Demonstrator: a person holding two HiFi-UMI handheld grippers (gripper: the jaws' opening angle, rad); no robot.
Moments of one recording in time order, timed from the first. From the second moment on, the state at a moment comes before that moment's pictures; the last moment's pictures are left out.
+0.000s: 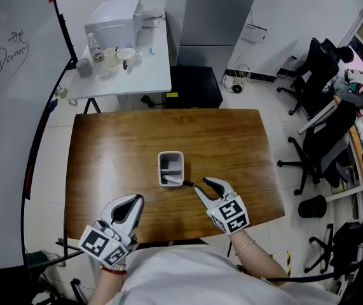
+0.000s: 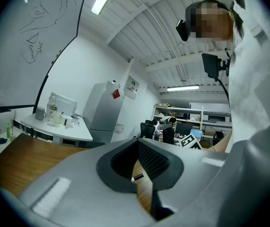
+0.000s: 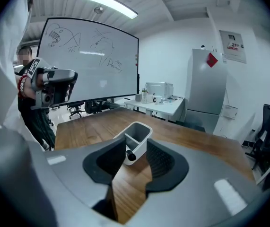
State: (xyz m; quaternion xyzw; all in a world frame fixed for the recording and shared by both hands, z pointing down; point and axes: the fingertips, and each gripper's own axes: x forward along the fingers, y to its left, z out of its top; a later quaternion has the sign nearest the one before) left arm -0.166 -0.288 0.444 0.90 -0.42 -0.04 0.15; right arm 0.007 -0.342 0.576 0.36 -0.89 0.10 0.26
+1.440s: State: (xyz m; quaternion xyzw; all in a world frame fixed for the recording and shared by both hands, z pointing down) left arm -0.147 -0.159 0.435 0.93 -0.34 -0.04 0.14; right arm -0.027 -0.163 0.484 0.34 -0.93 0.05 0.12
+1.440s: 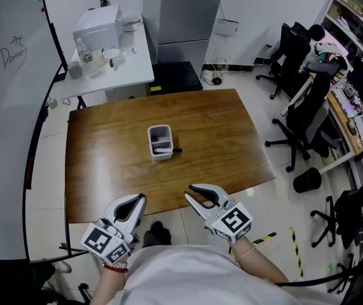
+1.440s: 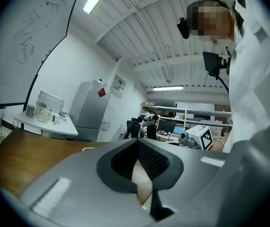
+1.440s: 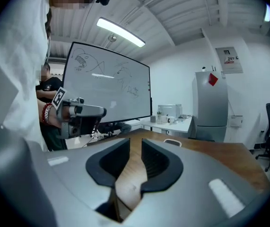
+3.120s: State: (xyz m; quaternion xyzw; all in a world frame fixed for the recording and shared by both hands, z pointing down) left arm -0.070 0.187 0.394 0.93 -0.33 -0.06 0.11; right arm 0.002 0.189 0.432 0.27 -0.96 0.06 0.04
